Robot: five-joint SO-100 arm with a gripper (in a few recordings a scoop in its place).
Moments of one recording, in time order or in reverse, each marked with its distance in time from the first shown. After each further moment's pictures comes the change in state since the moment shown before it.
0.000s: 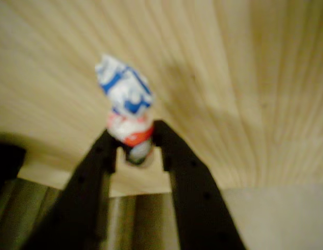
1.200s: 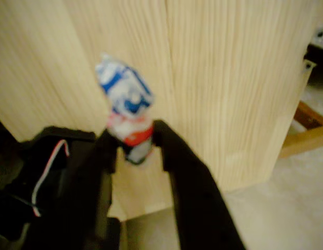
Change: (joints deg) arm -55.1 24.7 -20.8 22.4 34.3
